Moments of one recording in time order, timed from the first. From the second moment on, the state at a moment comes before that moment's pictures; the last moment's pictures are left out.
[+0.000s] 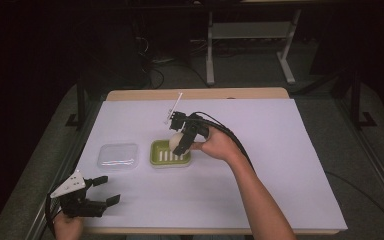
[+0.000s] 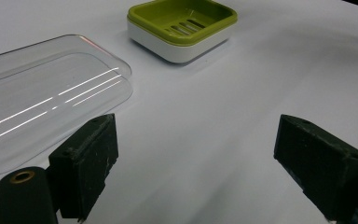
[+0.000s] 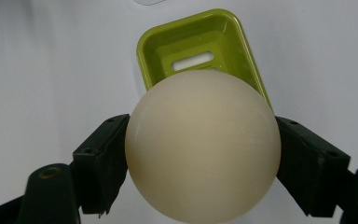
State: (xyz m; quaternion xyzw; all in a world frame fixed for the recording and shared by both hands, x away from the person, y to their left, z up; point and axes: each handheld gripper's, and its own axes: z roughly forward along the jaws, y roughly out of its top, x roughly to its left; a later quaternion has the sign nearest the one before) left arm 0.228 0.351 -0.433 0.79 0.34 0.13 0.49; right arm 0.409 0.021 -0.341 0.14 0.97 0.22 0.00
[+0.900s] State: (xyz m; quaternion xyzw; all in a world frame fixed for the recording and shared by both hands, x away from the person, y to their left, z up) left arm 0.228 0.353 -0.433 0.79 0.35 0.13 0.49; right arm 0.424 0.052 -0.364 0.15 0.97 0.20 -0.01
